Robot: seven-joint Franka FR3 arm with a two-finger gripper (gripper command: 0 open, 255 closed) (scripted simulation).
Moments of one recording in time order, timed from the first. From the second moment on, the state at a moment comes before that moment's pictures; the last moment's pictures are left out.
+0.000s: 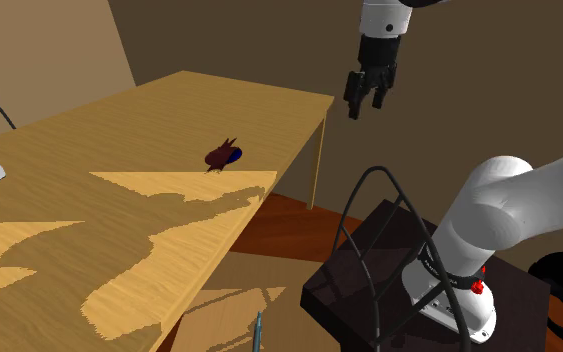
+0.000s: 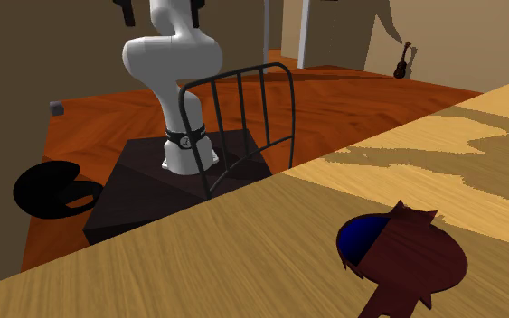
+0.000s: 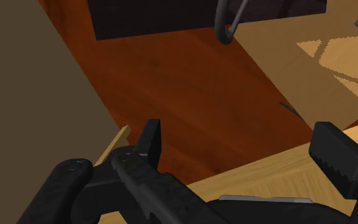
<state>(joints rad) -0.01 -0.79 0.04 -2.39 0.01 1.57 0.13</state>
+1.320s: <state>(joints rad) -0.09 -0.18 0.34 -2.07 0.07 1.90 0.83</state>
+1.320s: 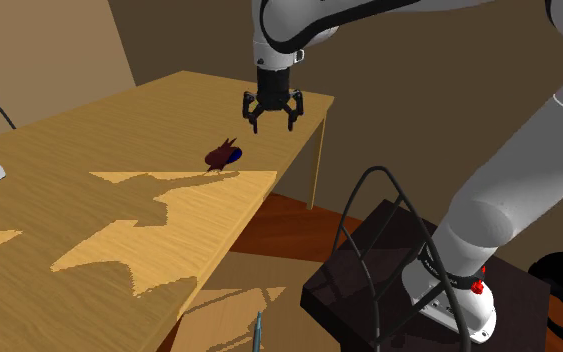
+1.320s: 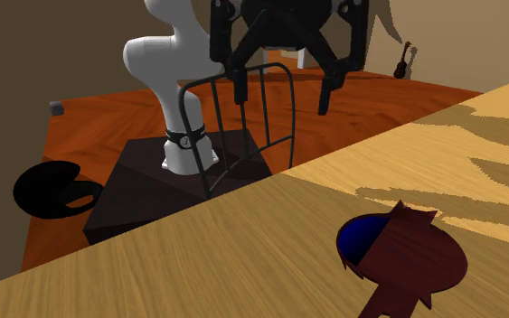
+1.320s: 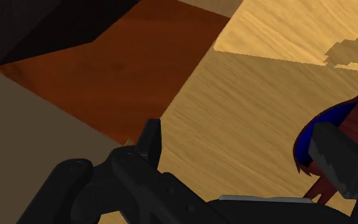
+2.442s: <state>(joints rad) -0.03 0.42 0.33 -1.50 -0.12 1.92 1.34</state>
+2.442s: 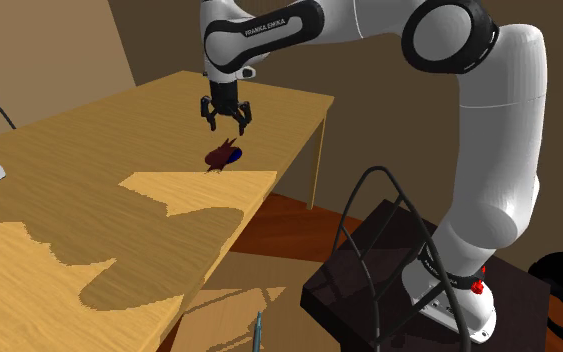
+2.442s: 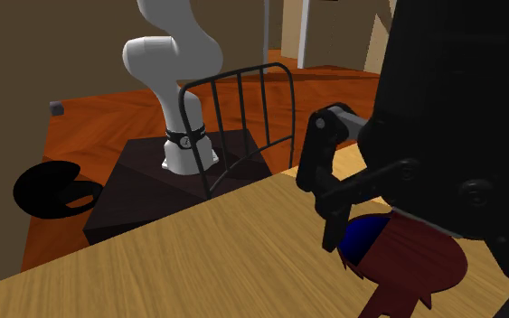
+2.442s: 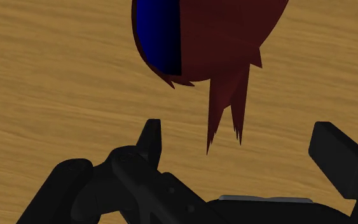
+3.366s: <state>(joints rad) -0.03 0.44 0.33 -1.55 -0.13 1.99 1.35</state>
